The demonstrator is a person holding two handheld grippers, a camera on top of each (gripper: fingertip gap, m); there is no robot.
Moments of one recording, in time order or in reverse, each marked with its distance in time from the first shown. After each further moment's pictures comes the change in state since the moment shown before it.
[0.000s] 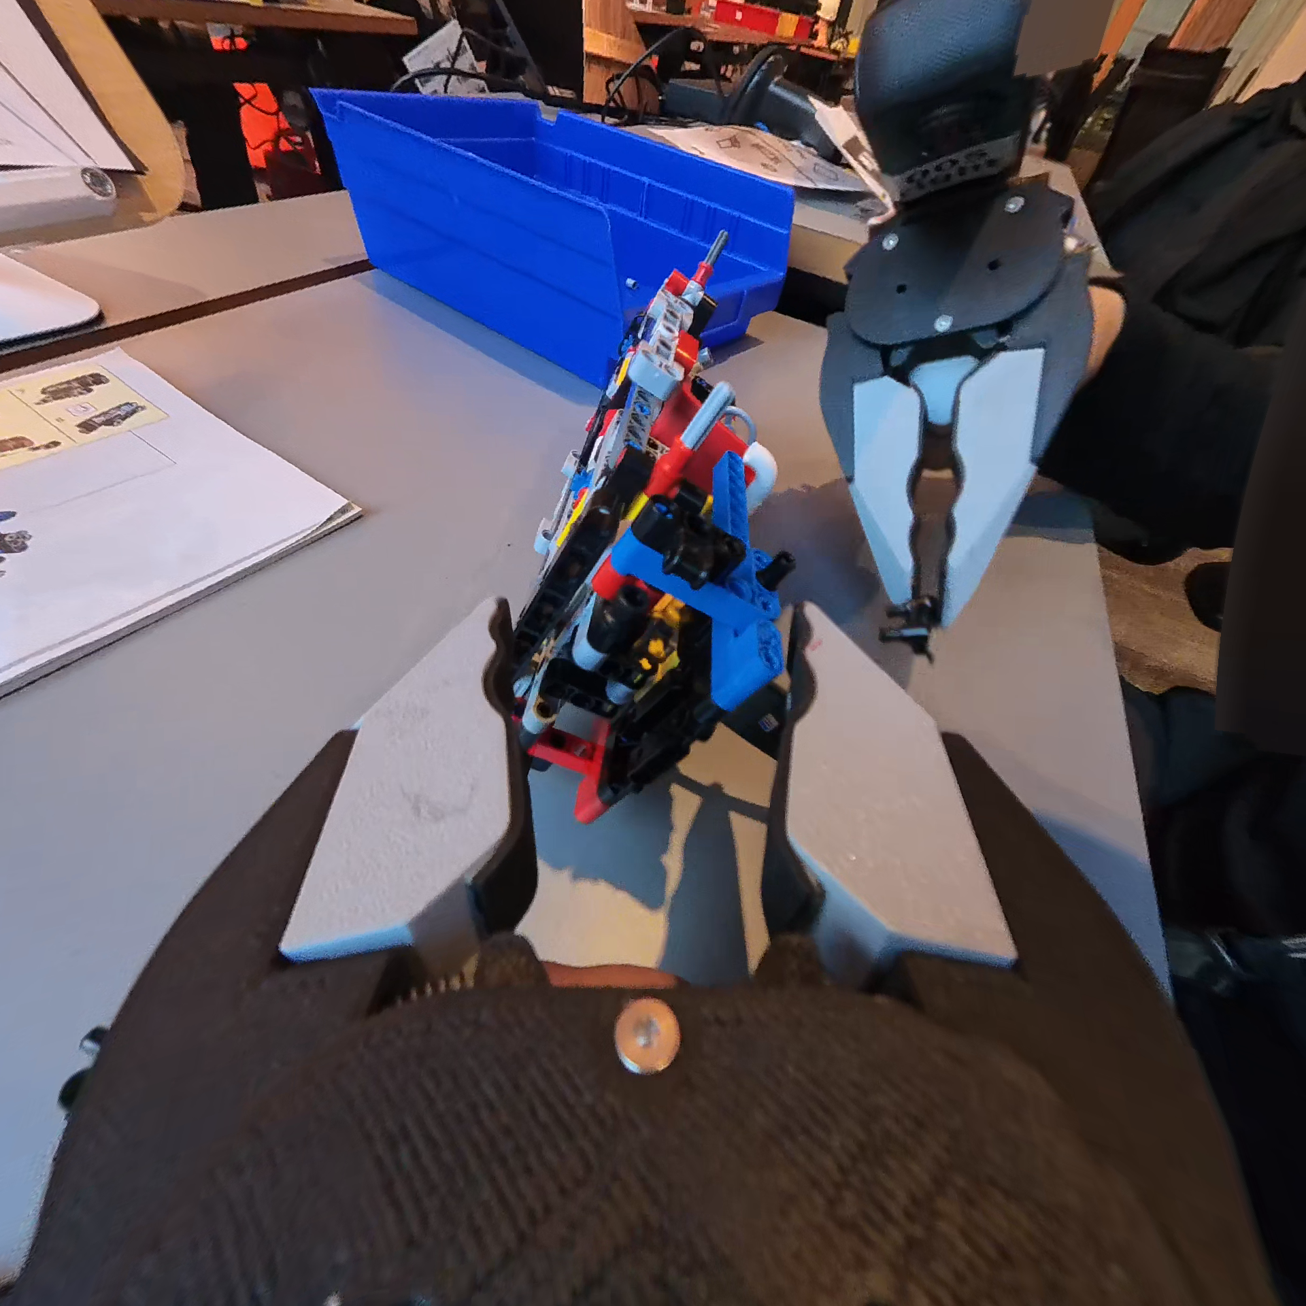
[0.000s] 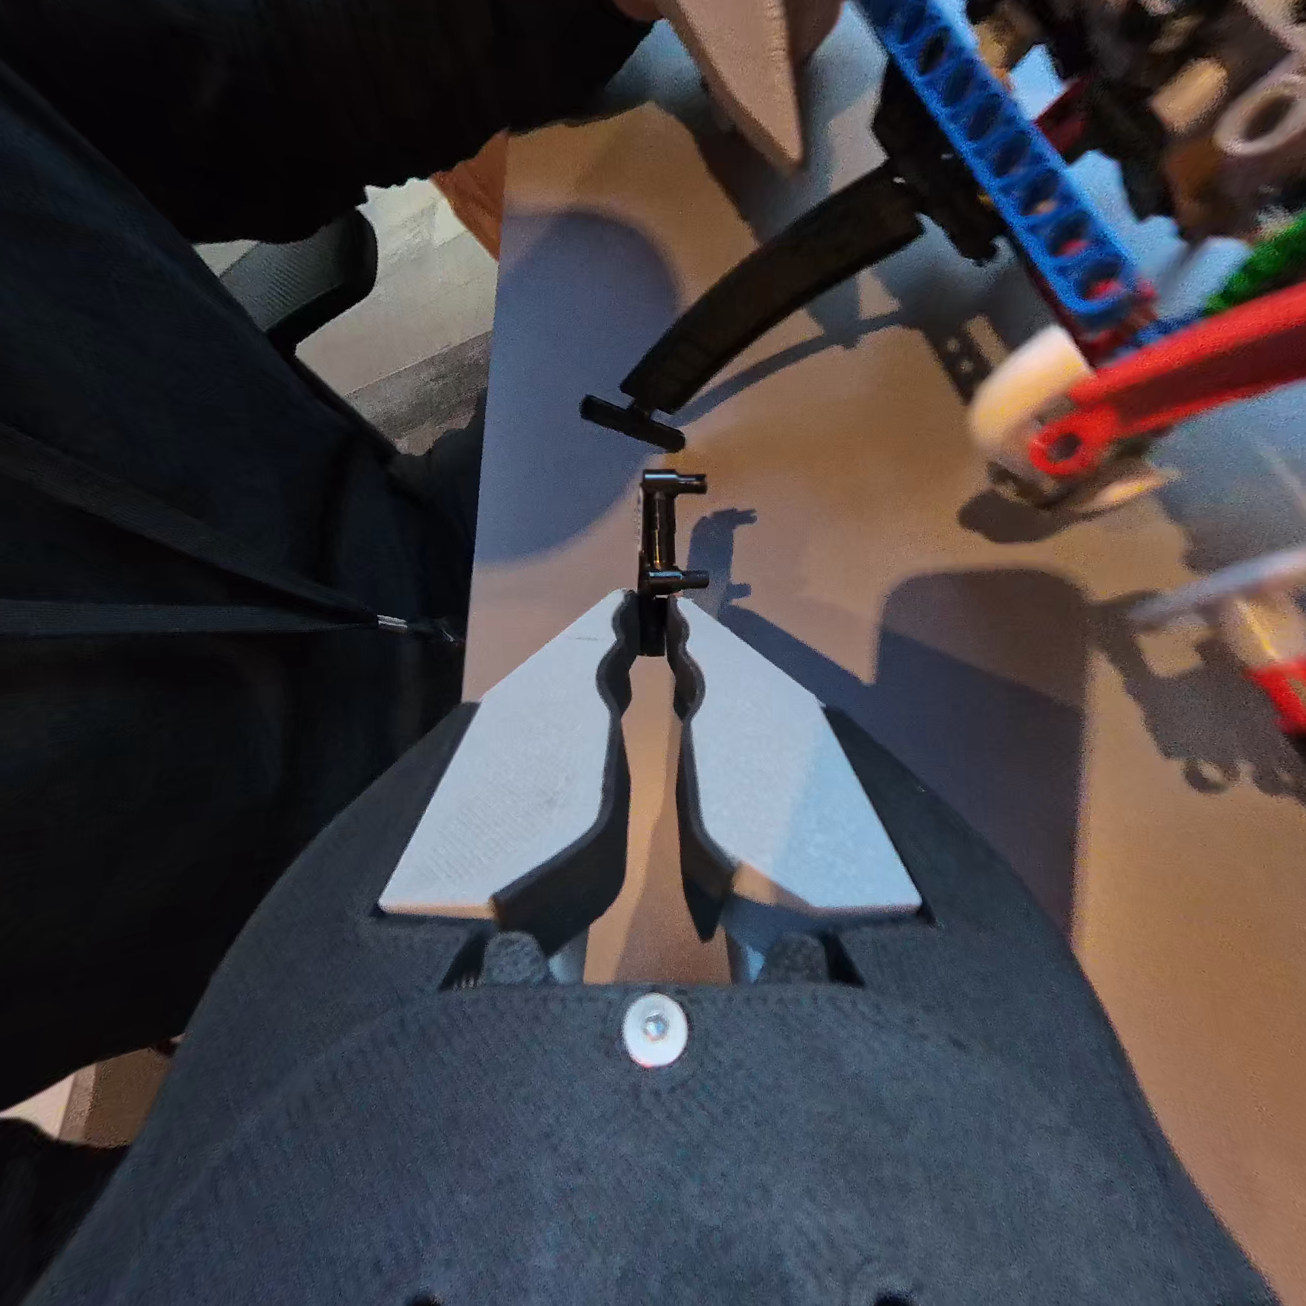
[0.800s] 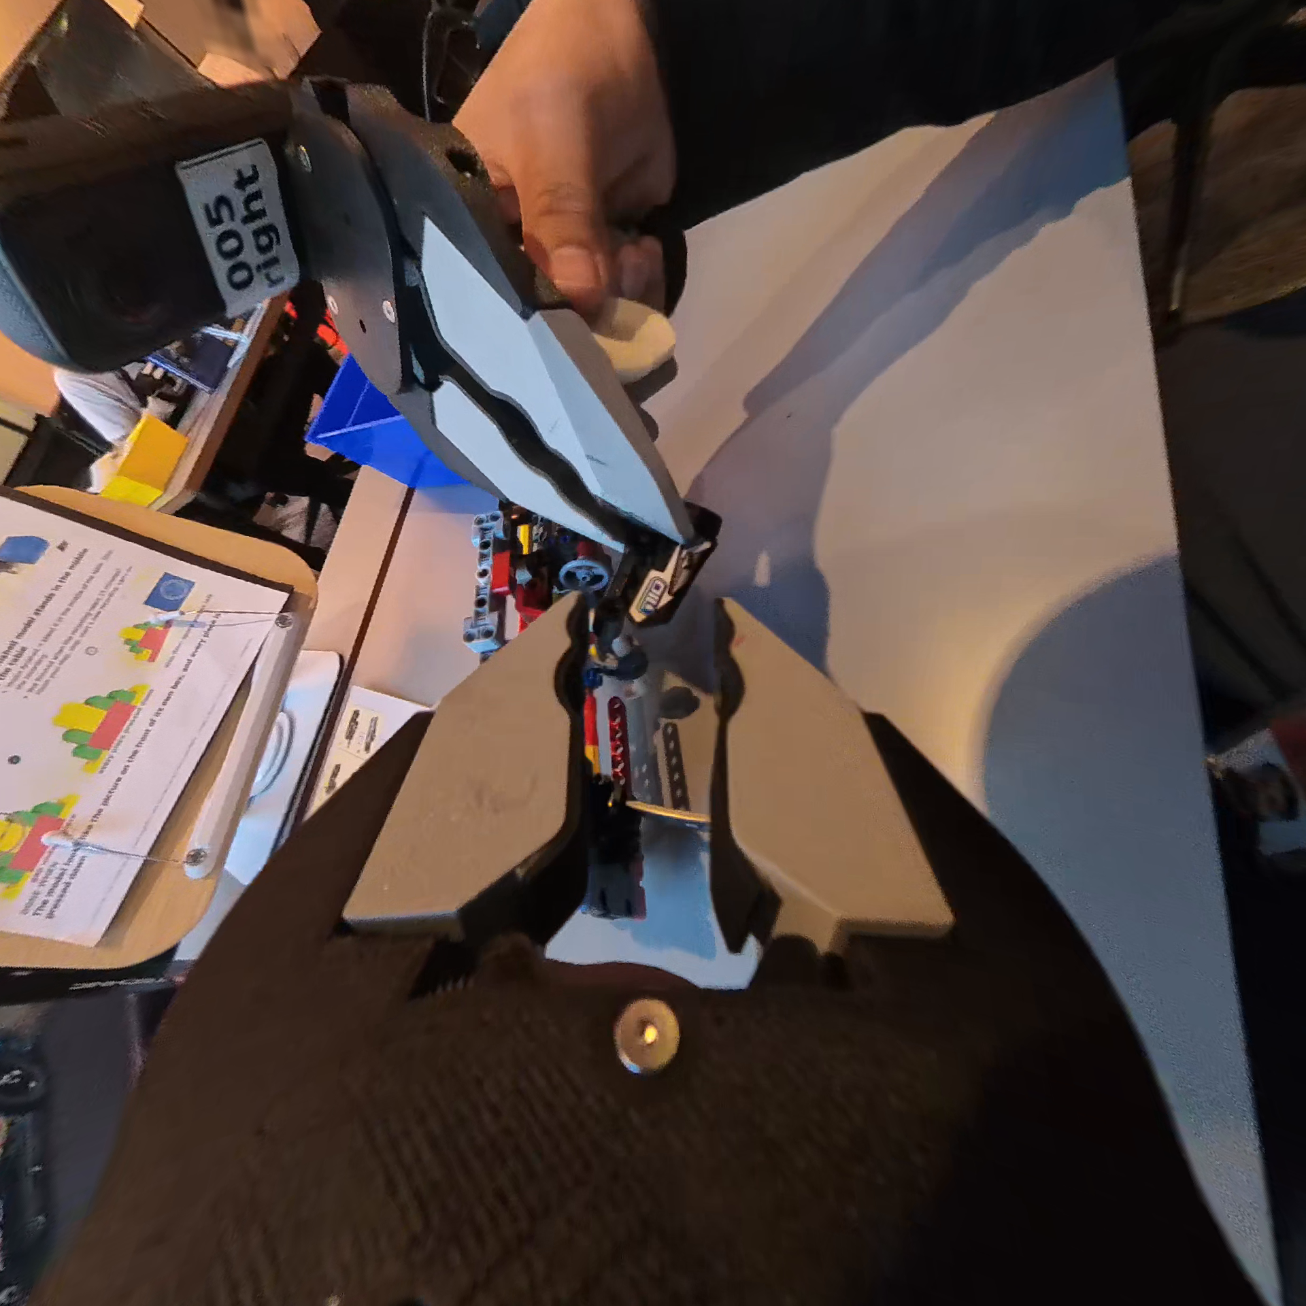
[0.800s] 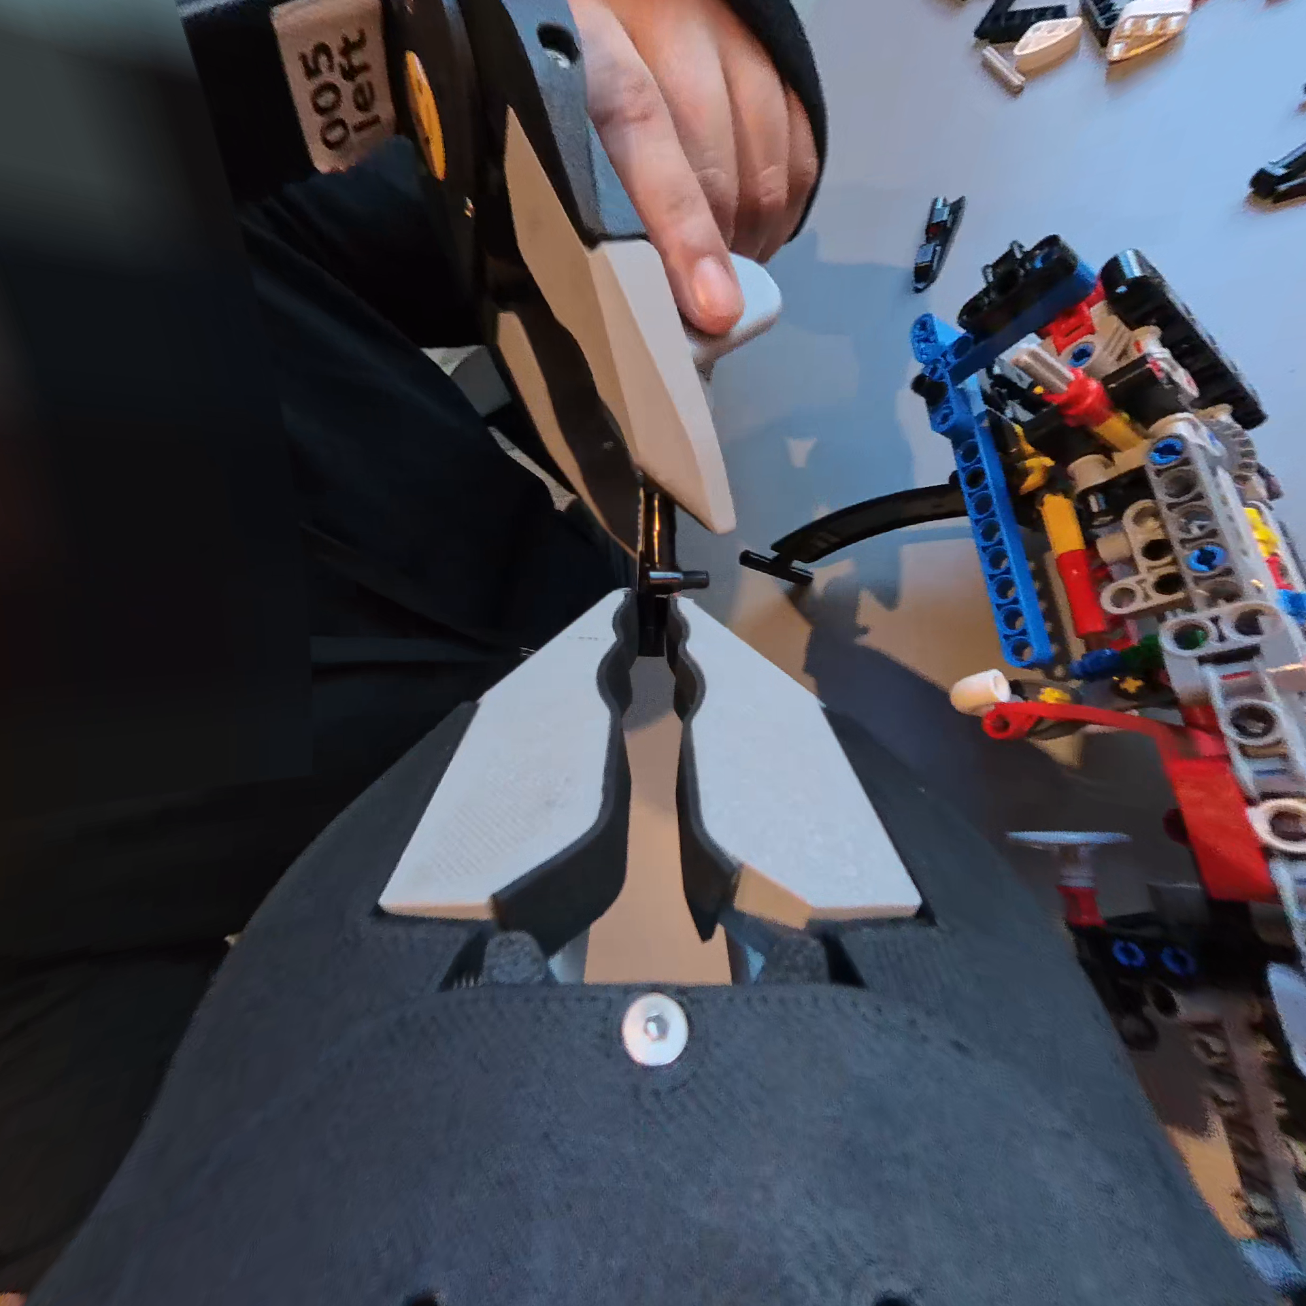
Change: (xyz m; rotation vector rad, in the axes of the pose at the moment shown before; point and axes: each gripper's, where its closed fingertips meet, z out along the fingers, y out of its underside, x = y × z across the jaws) left arm 0.095 -0.040 0.011 -0.209 -0.107 0.799; right arm -0.038 -0.068 -0.048 -0.009 -0.314 -0.056
